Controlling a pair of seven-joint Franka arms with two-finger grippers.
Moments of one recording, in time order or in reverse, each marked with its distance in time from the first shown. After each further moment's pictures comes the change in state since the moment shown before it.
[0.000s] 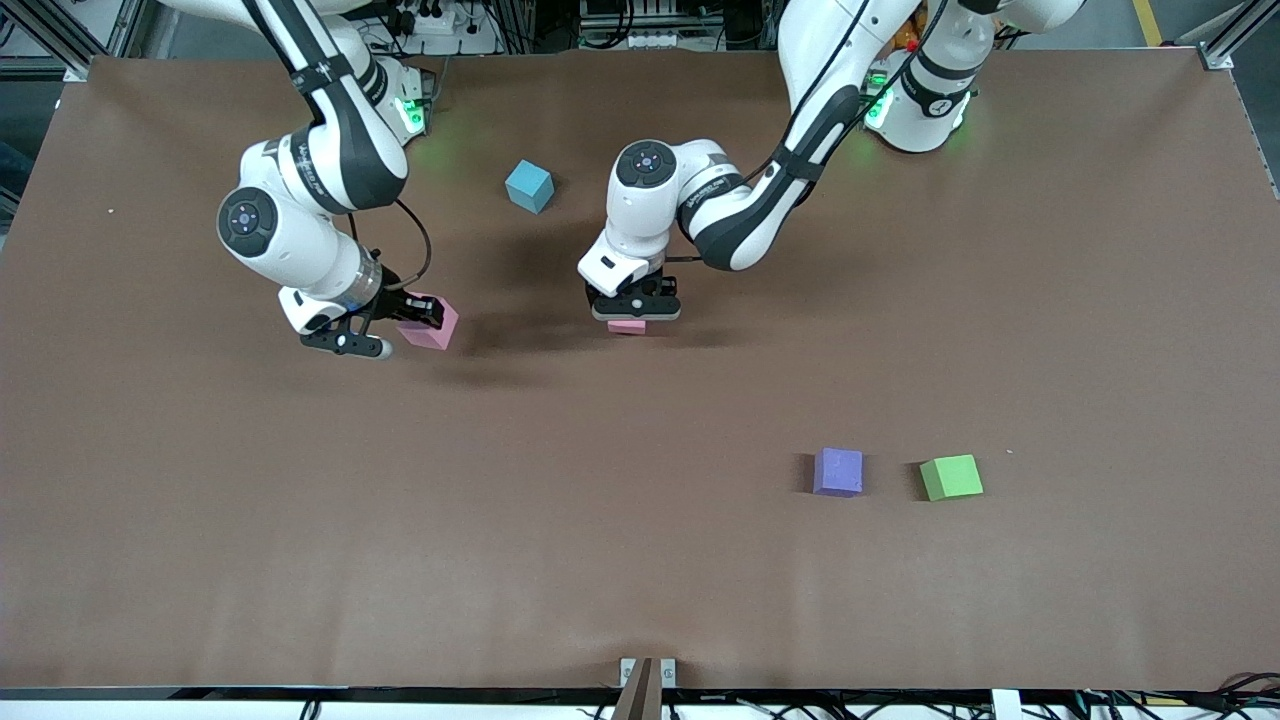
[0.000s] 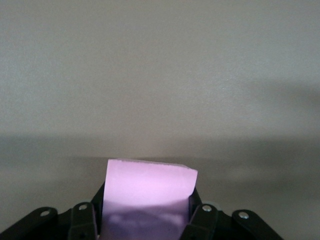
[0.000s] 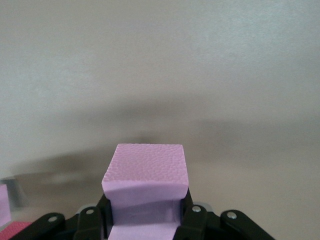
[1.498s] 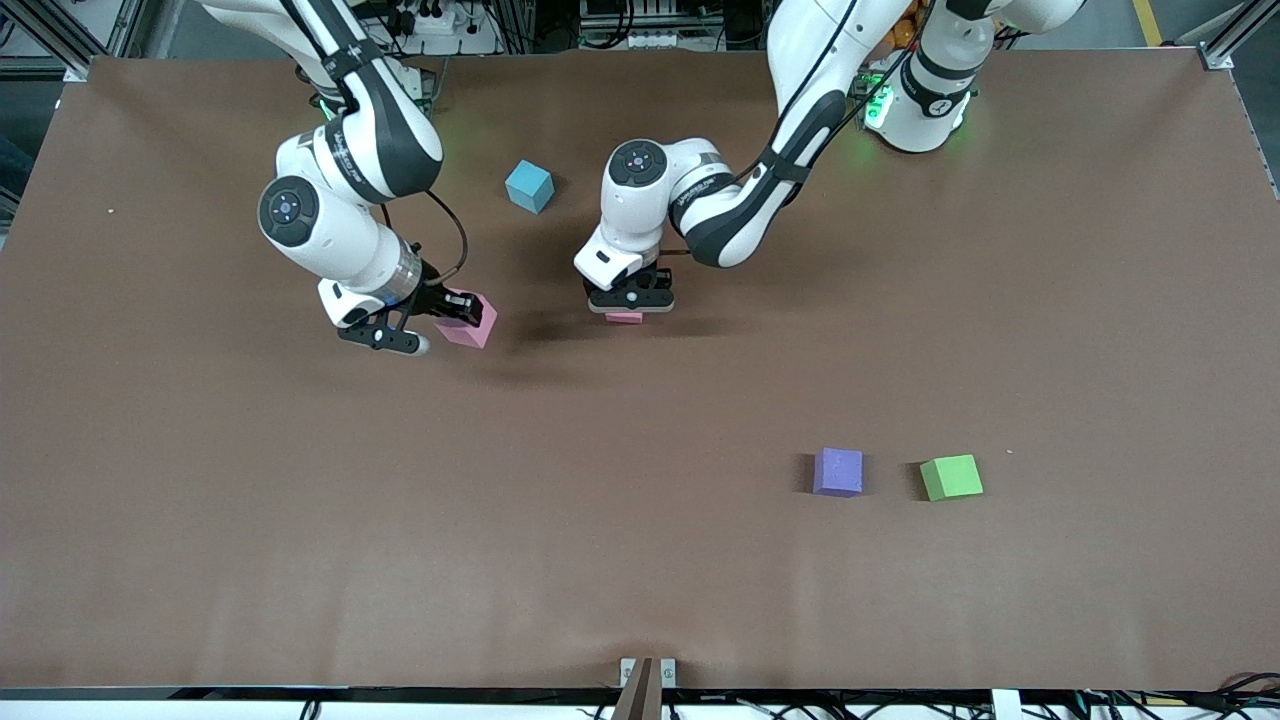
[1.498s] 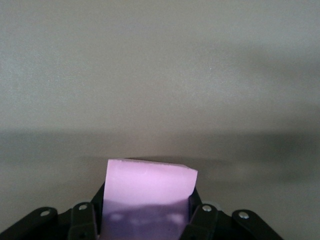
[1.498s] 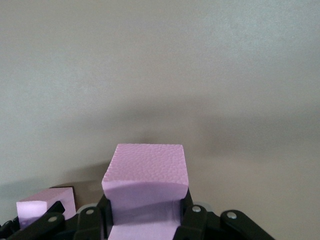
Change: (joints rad) left arm -0.020 0.024 -0.014 -0.009 0.000 0.002 -0.017; right arm 0.077 0.022 0.013 0.065 0.044 0.000 0.123
